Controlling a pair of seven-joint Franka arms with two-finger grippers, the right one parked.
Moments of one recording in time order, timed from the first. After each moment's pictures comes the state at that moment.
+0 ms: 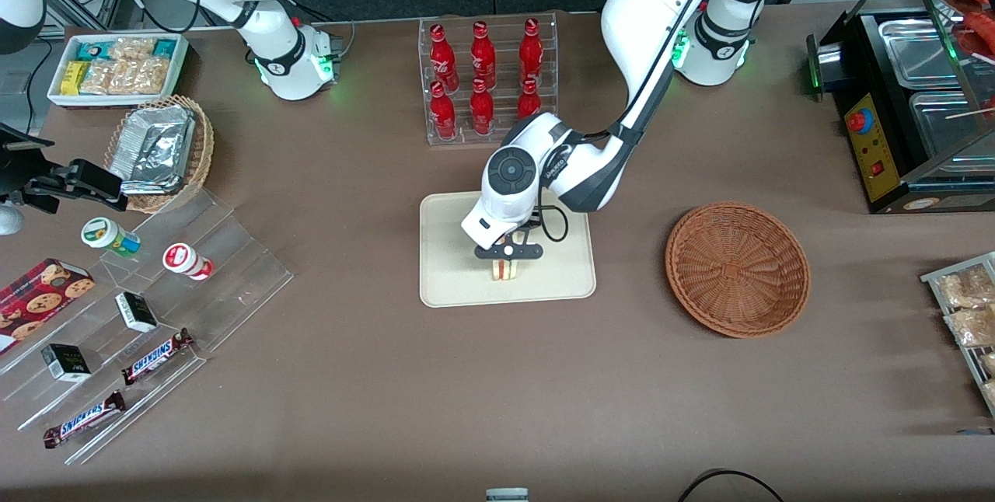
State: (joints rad) arm -0.75 0.72 -0.05 -1.50 -0.11 2.16 -0.73
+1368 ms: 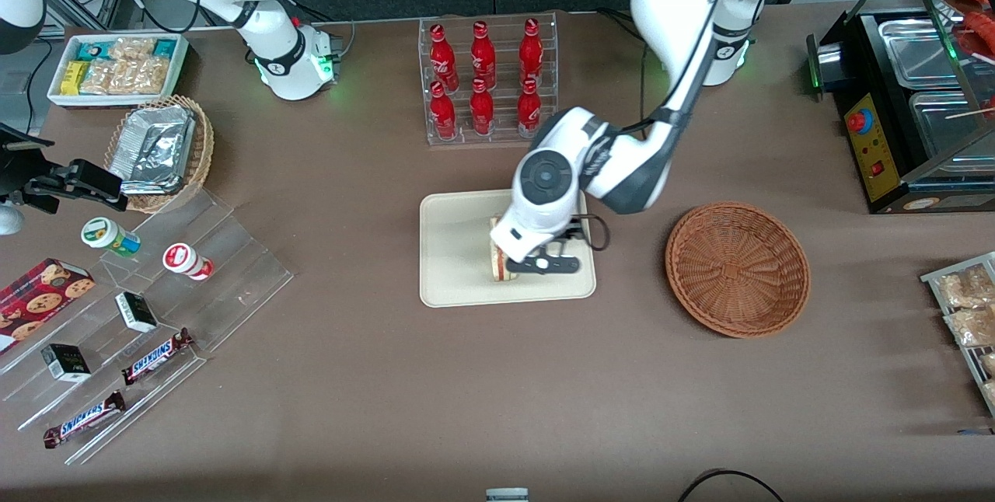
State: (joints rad) arm -0.74 0.60 0.12 -1.46 -0.11 1.93 -0.58
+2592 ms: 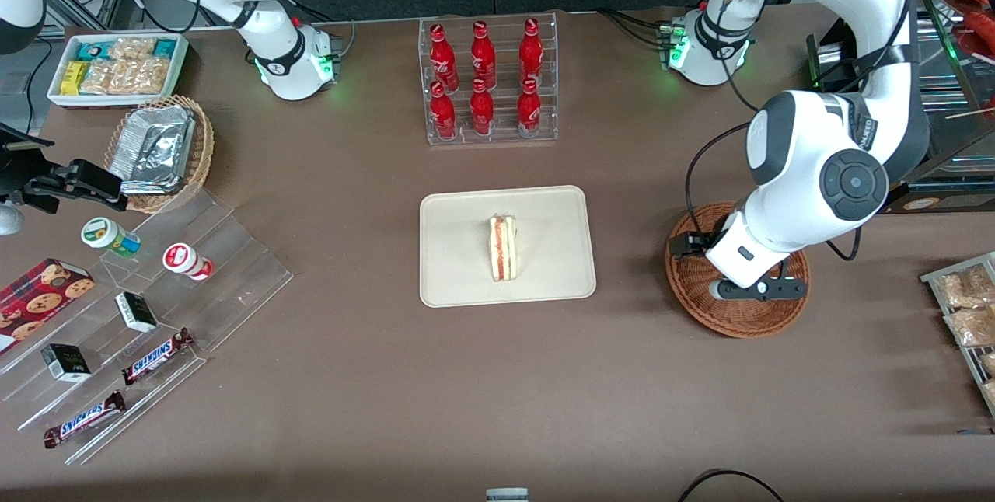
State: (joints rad) arm -0.73 0.34 0.54 -1.66 -0.28 1.84 -0.12
